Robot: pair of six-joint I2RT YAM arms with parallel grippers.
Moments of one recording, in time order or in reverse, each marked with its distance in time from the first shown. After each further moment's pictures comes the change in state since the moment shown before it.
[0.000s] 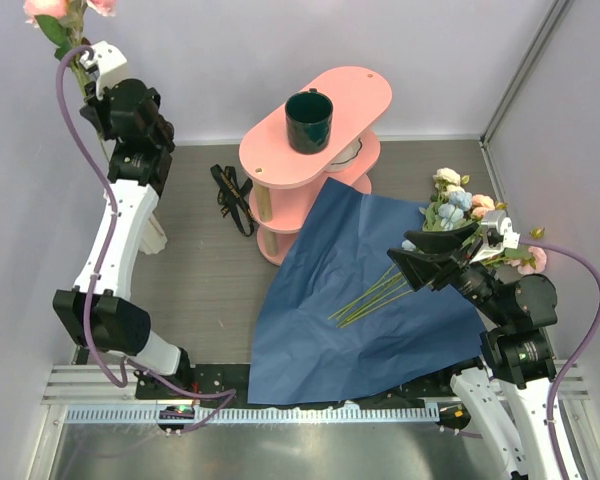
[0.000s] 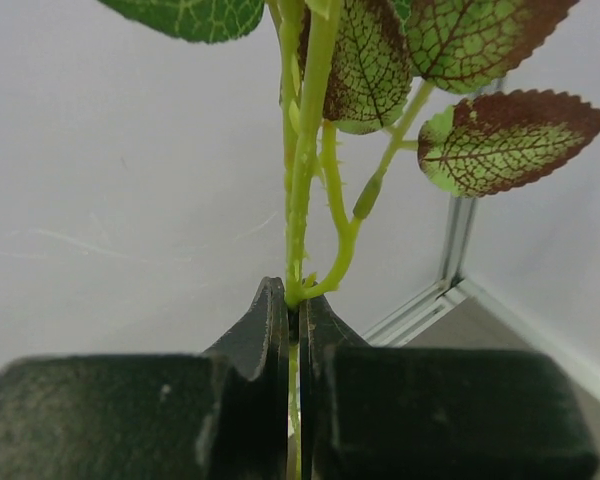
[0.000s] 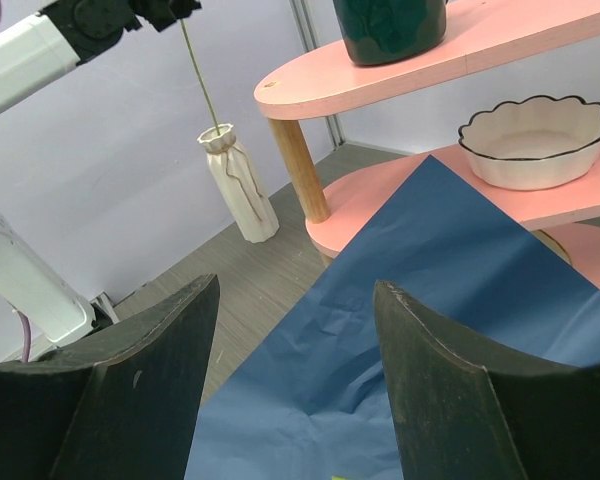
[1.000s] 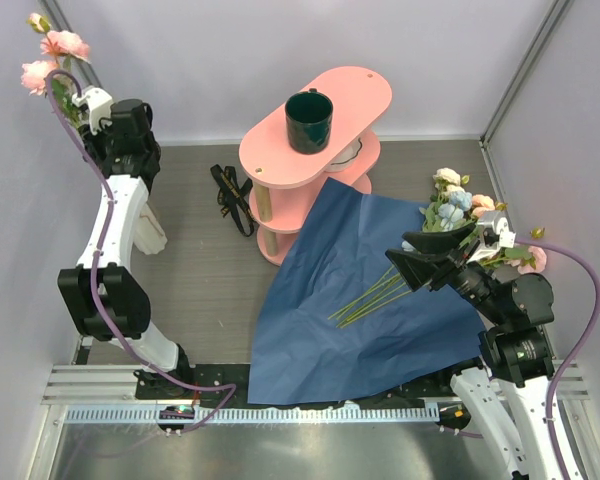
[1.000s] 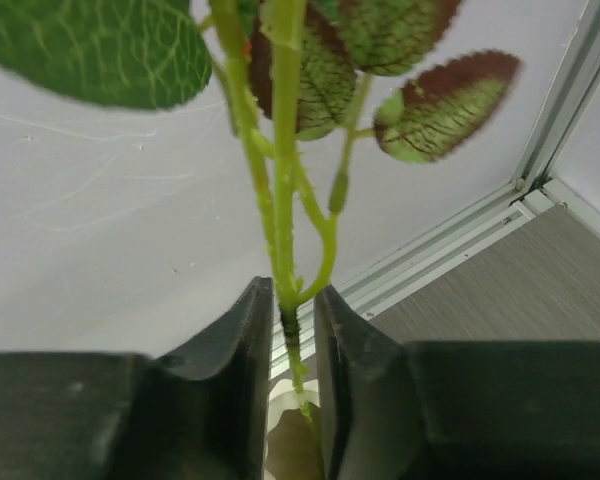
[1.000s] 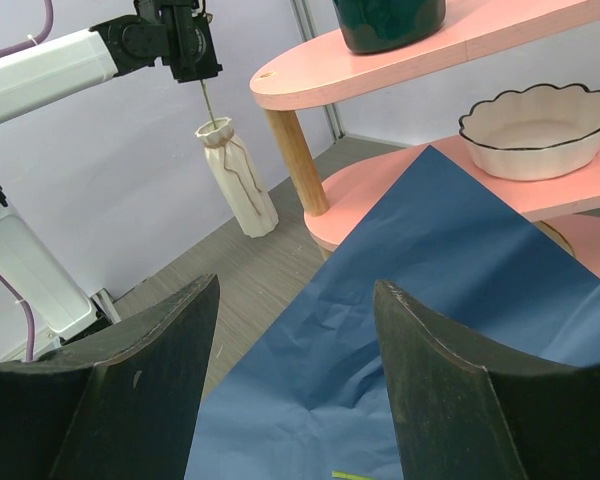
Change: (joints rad) left arm 0.182 0.095 -0.119 -0.336 0.056 -0.404; right arm 0.011 0.000 -0.015 0.000 0.007 -0.003
